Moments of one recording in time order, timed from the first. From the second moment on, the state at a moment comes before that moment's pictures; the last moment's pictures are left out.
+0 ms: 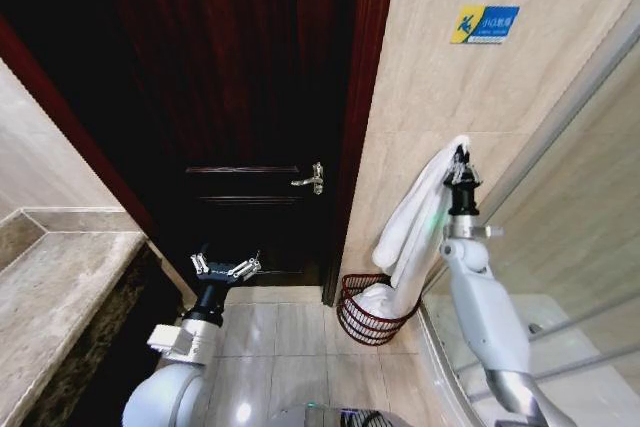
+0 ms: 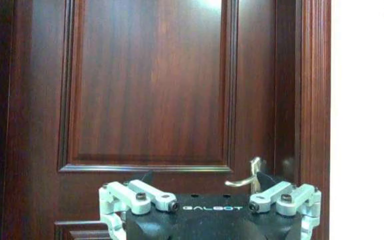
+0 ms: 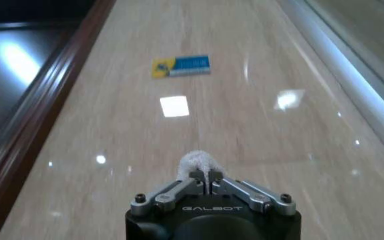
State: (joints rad) left arm 1.78 -1.49 -0.63 -2.44 -0.15 0.01 0.09; right arm -0.81 1.22 0.56 1.39 0.57 0.72 -0.28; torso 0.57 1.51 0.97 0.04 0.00
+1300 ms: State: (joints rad) left arm 1.78 -1.49 -0.63 -2.44 -0.15 0.01 0.09; right arm -0.73 1.32 0.56 0.76 0.54 0.82 -0.42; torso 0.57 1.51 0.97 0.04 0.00
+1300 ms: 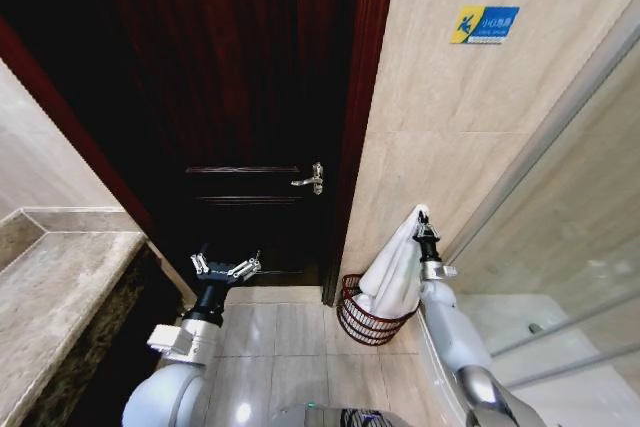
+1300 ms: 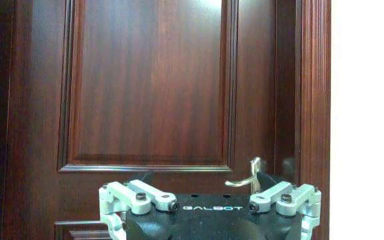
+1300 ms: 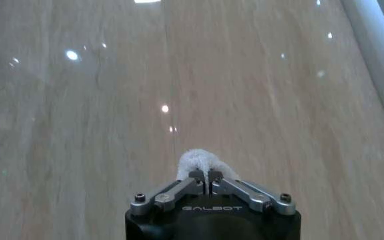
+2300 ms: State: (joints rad) left arm 1.78 -1.49 -0.63 -2.44 -0.15 0.01 0.09; right arm -0.71 1.37 0.53 0.45 0.57 0.77 -0.49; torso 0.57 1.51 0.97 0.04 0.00
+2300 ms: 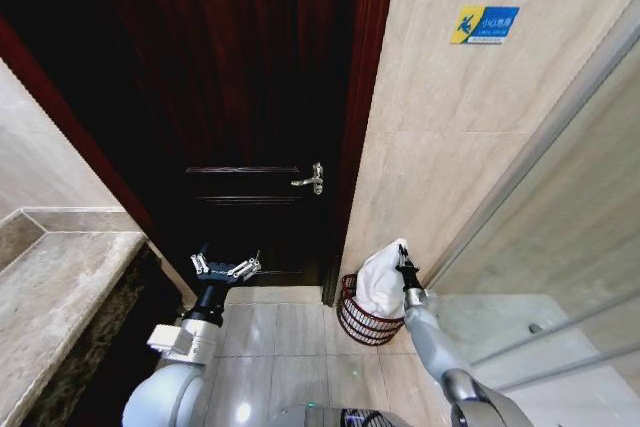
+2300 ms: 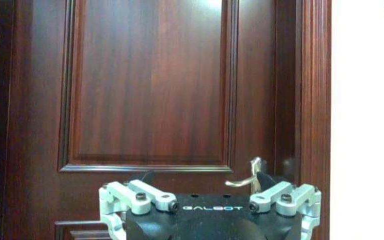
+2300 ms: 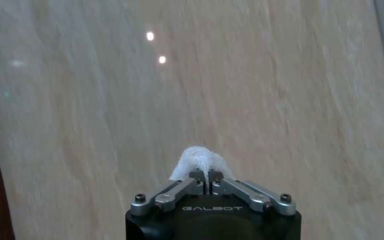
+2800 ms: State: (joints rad) left arm 1.78 -1.49 -0.63 -2.44 -0.15 0.01 0.09; right arm -0.73 1.33 0.58 0.37 0.31 0.61 -0.40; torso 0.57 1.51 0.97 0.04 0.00
